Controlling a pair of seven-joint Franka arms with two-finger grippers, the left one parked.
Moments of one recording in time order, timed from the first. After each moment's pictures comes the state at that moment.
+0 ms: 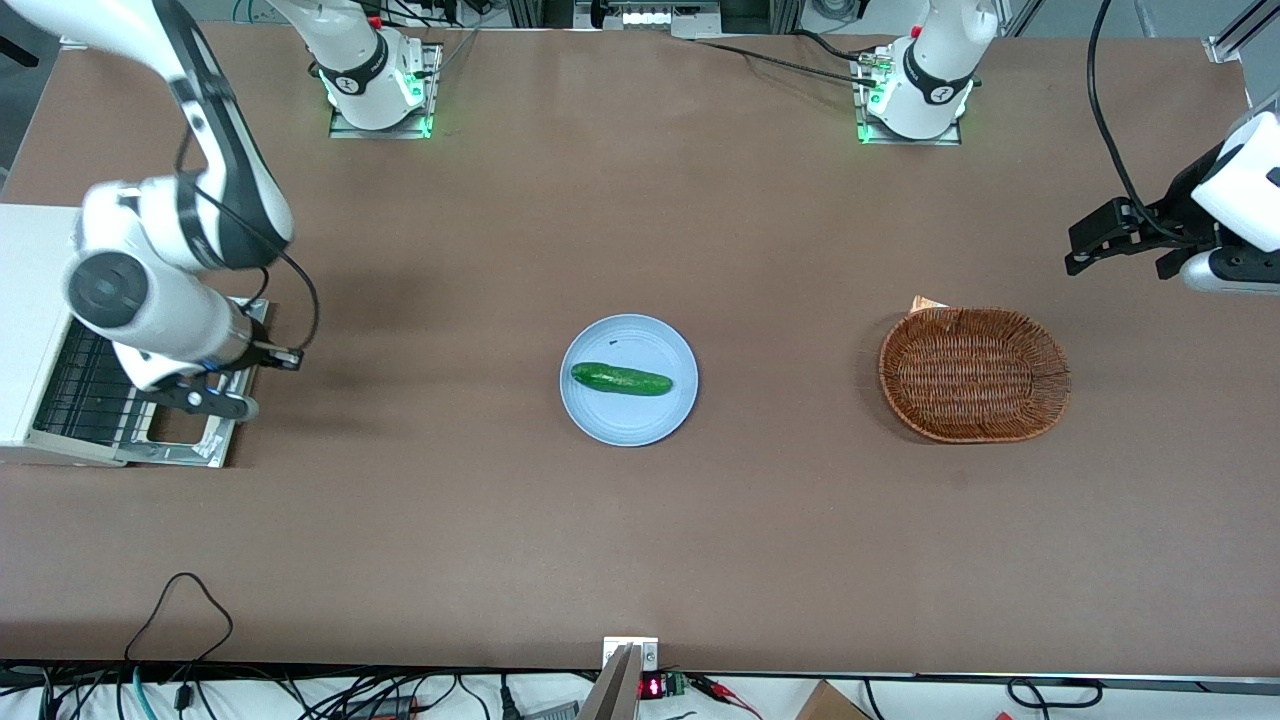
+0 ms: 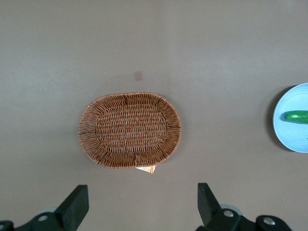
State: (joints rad) arm -0.15 0.27 0.24 -1.85 -0.18 2.00 0.37
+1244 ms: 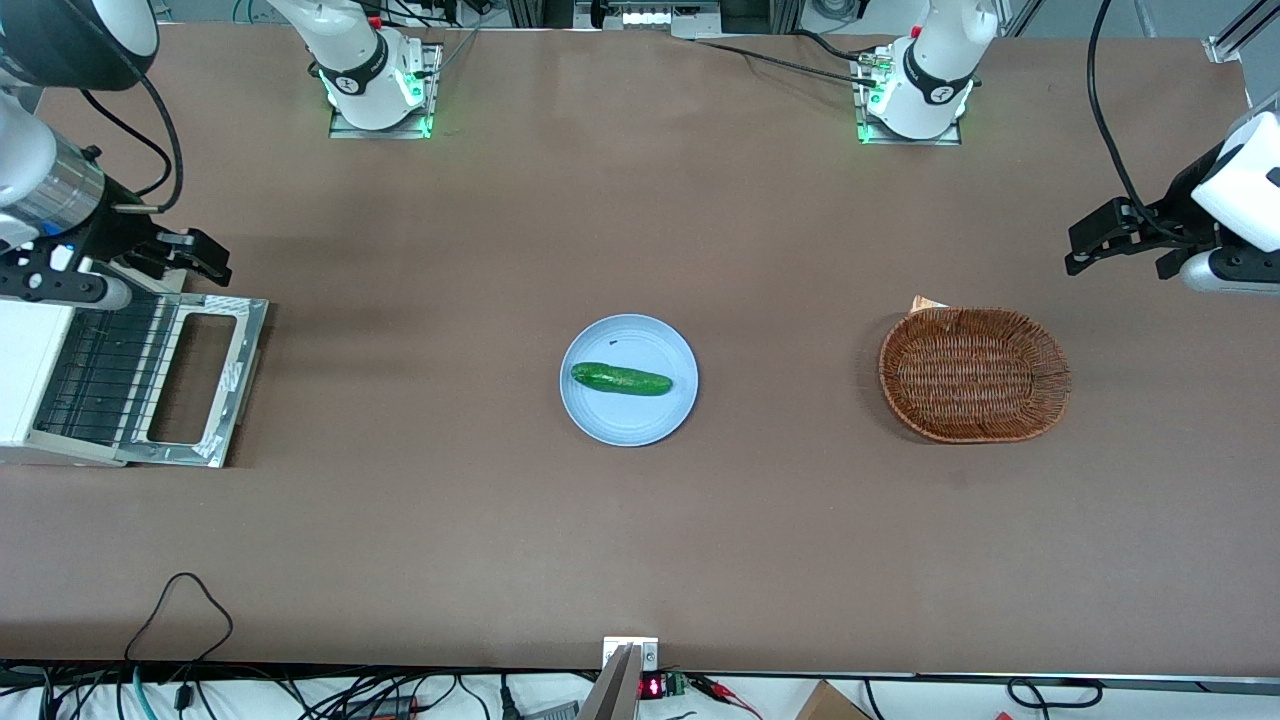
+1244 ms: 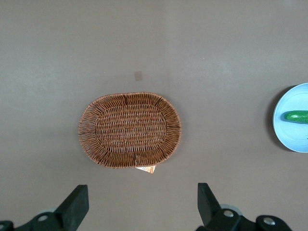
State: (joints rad) arm -0.16 0.01 0.21 -1.72 -0.03 1.72 0.15
